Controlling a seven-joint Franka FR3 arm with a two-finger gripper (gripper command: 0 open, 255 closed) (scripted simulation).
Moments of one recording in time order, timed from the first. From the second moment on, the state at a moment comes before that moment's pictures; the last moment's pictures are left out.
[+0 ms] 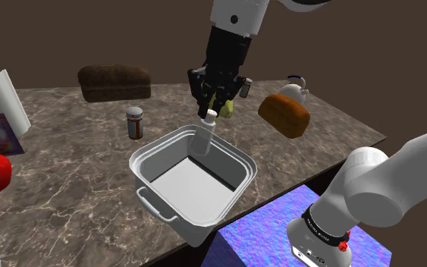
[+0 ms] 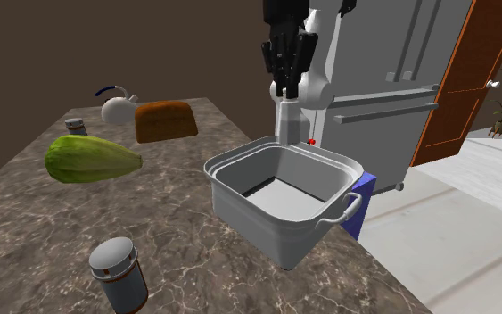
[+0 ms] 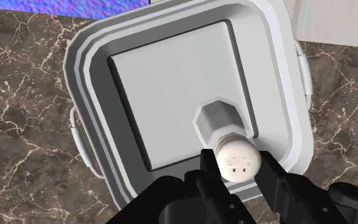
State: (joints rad) arm 0.25 -0.41 0.35 -2.09 0.24 1.73 0.66
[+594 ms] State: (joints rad) arm 0.25 -0.42 0.37 -2.22 0.25 1.85 0.65
